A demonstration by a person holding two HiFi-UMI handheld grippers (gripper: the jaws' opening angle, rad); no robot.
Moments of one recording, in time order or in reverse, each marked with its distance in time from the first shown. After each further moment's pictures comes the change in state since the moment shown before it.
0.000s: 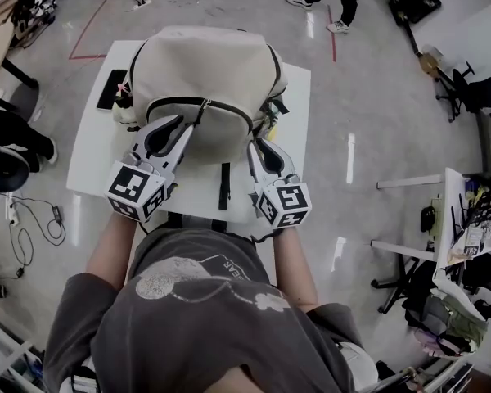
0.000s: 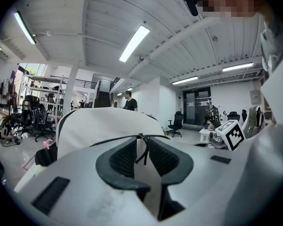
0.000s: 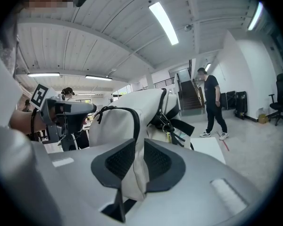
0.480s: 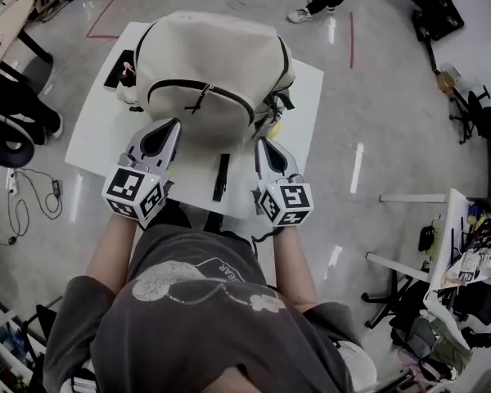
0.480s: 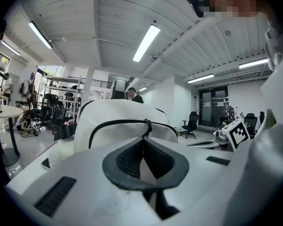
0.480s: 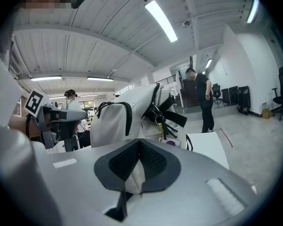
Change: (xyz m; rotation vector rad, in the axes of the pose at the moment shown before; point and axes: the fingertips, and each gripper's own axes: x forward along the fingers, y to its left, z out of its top) left arm -0.021 -0.006 -0.030 -0.060 0.013 0.186; right arm -0.011 -0.021 -0.015 0.033 0.002 0.046
